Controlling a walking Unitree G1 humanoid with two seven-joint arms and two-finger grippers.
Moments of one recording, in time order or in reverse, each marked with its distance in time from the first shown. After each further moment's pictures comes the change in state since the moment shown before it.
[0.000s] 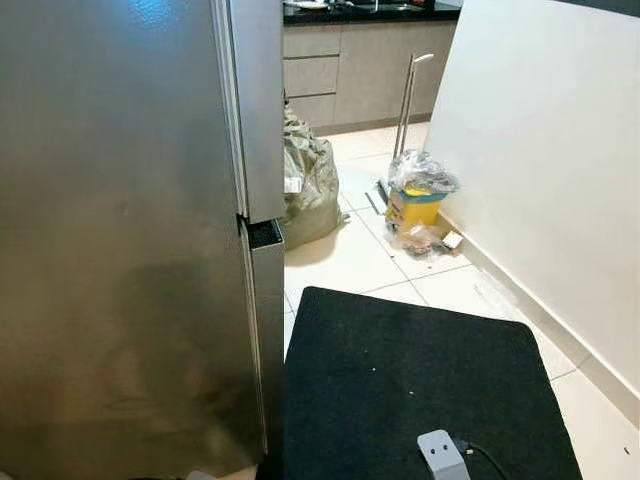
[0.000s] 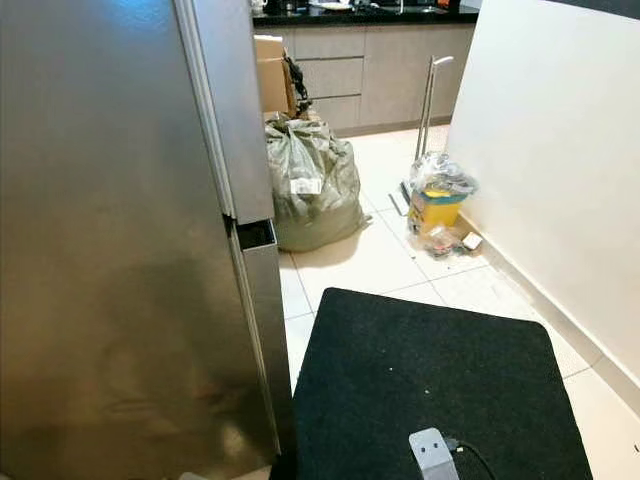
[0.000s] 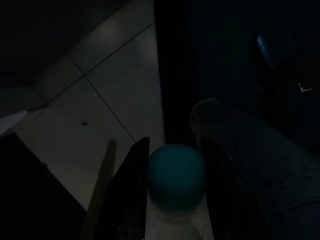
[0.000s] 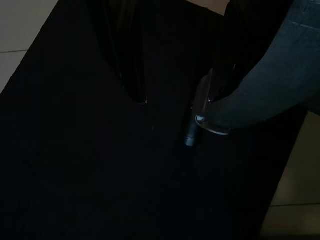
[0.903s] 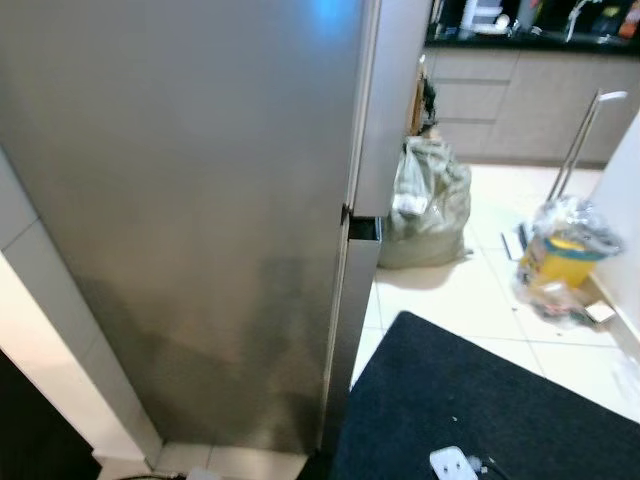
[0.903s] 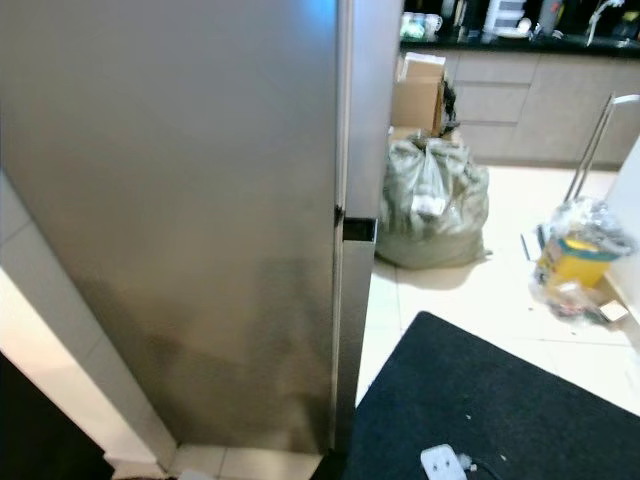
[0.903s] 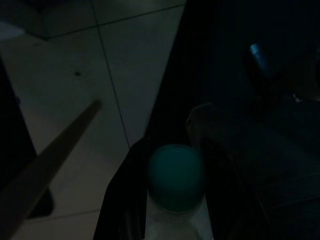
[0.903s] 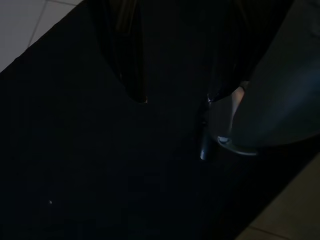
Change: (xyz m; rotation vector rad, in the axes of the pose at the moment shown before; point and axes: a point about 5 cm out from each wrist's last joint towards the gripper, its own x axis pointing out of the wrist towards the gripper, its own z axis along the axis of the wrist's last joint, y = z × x) left arm 0.000 0.001 -0.001 -0.006 -0.002 0.013; right arm -0.003 0.001 -0.017 0.010 0.054 0.000
